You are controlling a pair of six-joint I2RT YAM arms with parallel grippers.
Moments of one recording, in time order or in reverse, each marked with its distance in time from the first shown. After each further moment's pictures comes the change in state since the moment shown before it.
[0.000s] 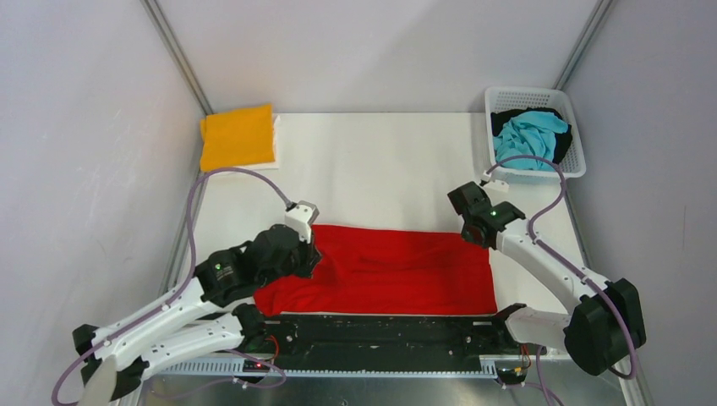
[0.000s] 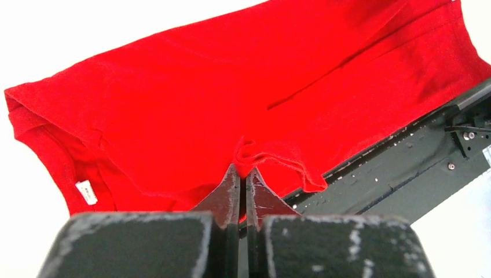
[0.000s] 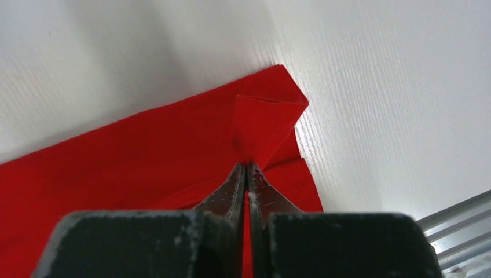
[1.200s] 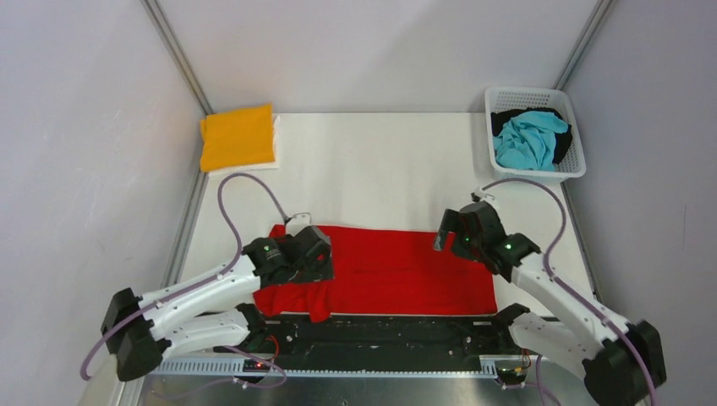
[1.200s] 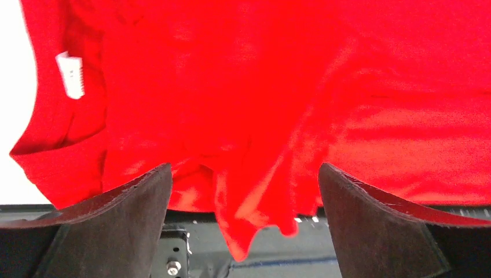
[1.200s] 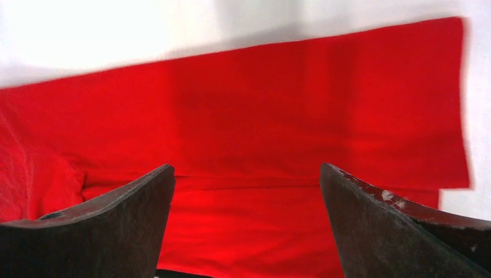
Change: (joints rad) left arm 0.019 0.296 -0.039 -0.151 -0.072 -0.478; right arm 0.029 -0.306 -0.241 0.234 -0.346 -0.024
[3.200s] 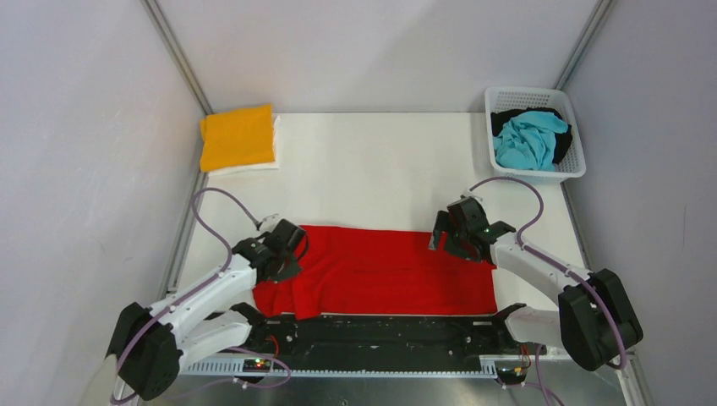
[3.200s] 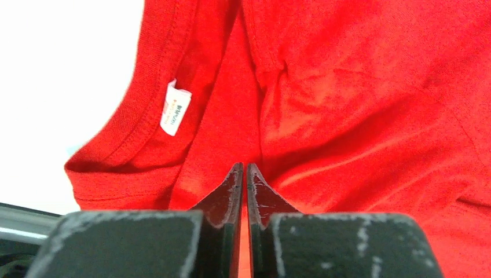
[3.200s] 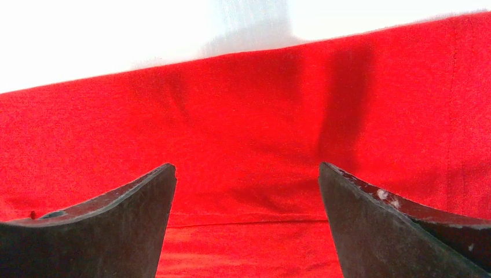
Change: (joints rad) left arm 0.385 -0.042 -0.218 0.134 0.037 0.039; right arm -0.043 0.328 -0.011 0.164 -0.063 -0.023
